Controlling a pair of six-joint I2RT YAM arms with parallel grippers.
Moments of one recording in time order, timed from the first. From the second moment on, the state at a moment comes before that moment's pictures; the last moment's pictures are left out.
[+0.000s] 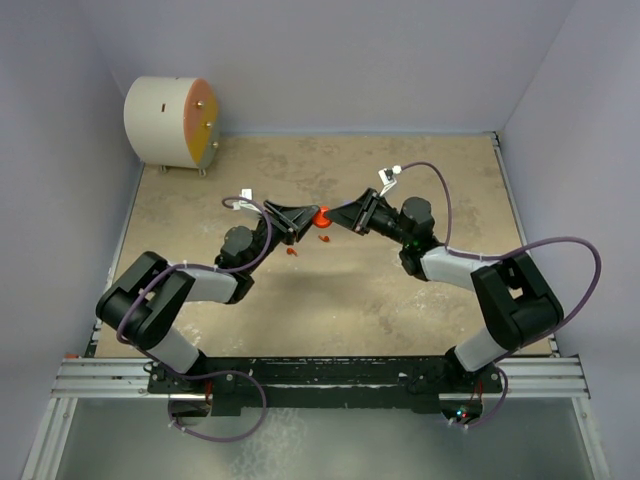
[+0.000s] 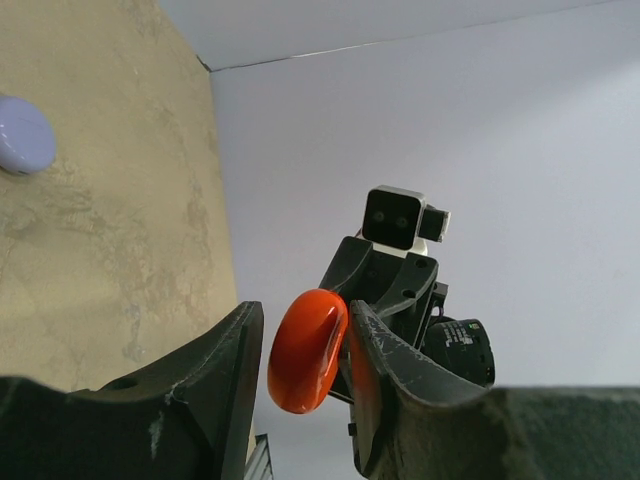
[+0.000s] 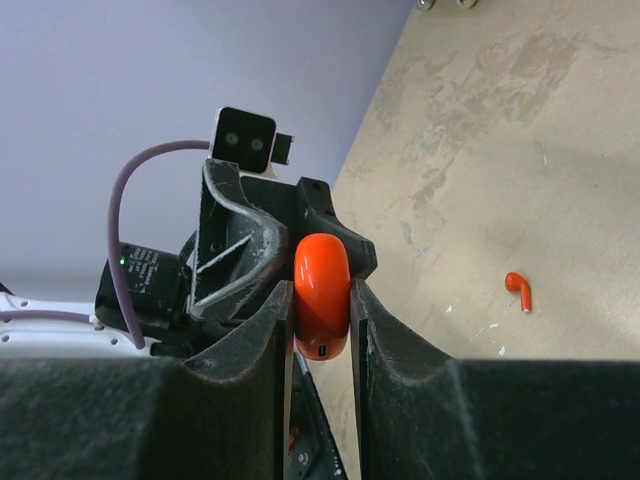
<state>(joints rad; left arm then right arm) -0.56 1.58 0.49 1.21 0.10 -1.43 0.45 1.56 0.68 0.90 -0.55 1.06</state>
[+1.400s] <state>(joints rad) -0.58 1.56 0.49 1.21 0.08 -1.43 0.44 1.67 0.57 1.26 -0.55 1.37</state>
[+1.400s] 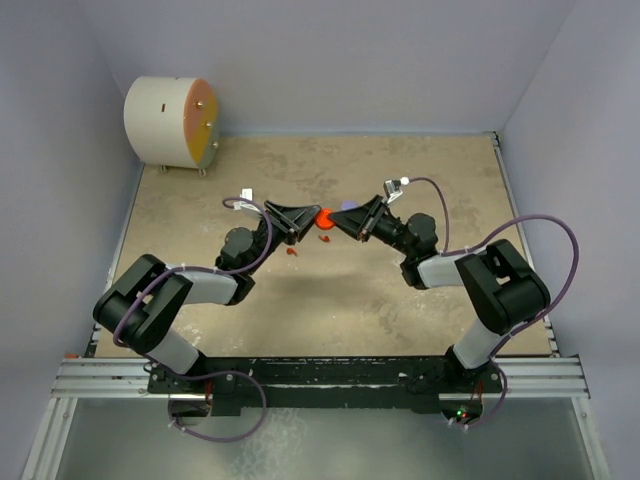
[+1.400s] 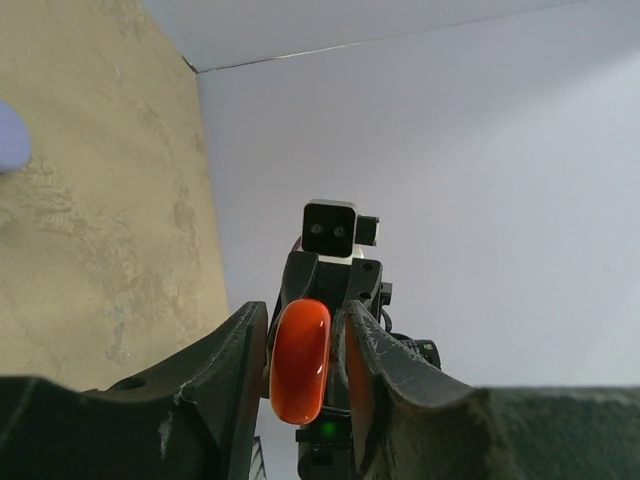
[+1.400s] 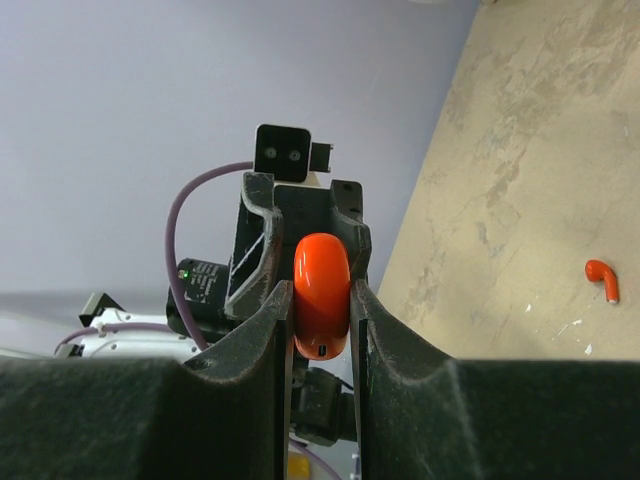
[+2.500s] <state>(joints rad) -0.59 1.54 0.50 1.18 0.06 -1.41 0.44 1.68 0.55 1.35 -0.45 1.44</state>
